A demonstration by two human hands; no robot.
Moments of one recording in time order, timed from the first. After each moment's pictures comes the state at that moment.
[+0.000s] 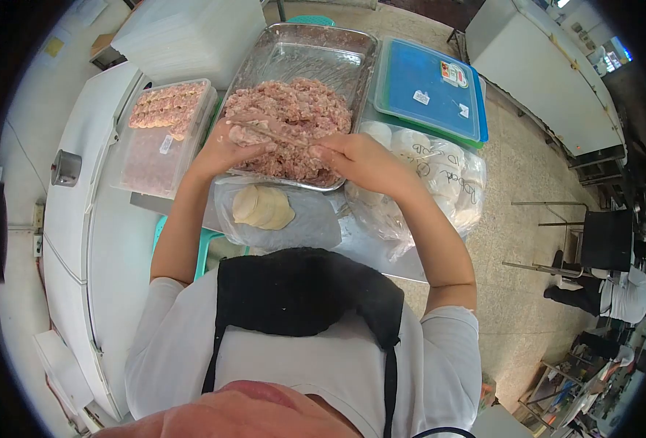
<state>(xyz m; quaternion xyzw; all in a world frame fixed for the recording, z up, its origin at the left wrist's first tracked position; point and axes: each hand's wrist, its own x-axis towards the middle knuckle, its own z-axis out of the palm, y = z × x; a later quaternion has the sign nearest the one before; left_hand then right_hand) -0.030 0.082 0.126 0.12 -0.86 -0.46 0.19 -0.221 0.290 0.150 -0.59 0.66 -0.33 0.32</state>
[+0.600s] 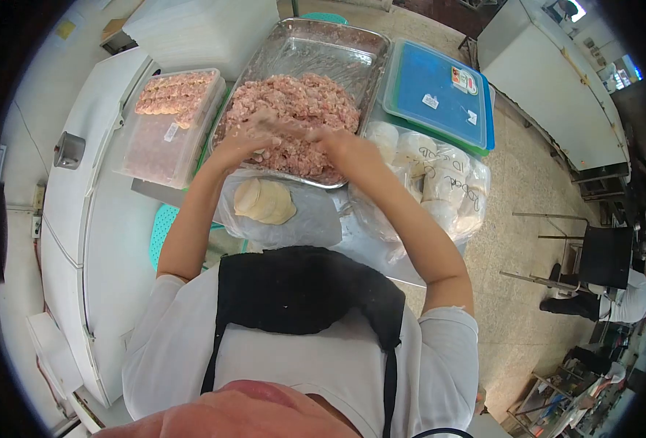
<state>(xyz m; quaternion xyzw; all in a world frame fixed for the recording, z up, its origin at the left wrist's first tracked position) -0.024 0.067 0.058 0.30 -0.73 -0.61 0.08 -0.210 0.271 0.083 -0.66 0.71 -0.25 0.04</state>
